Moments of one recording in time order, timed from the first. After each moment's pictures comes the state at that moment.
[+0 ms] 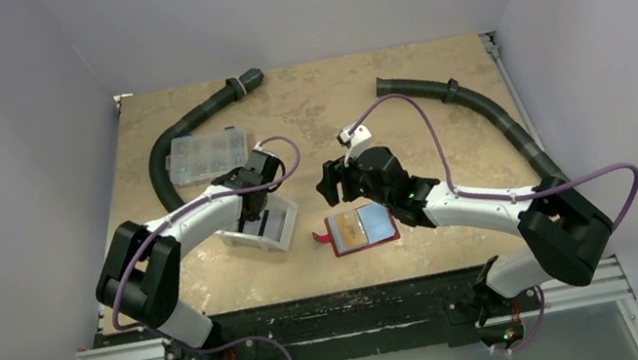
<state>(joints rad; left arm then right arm) -0.56 1.59 0.94 -0.52 -0.53 -0.01 0.79 1.40 0.72 0.30 0.13 0.37</state>
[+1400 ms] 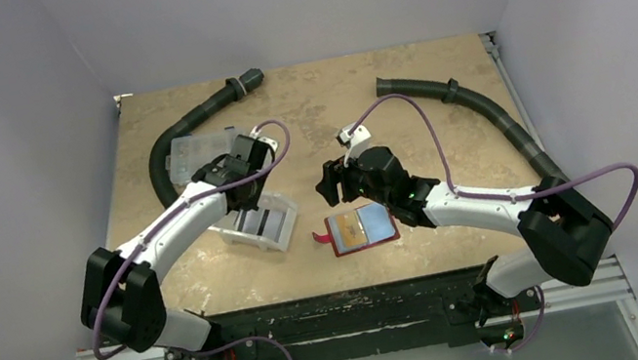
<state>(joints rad) -0.55 1.47 1.06 -0.67 -0.36 0.03 0.79 1.40 0.72 0.31 0.11 0.37</state>
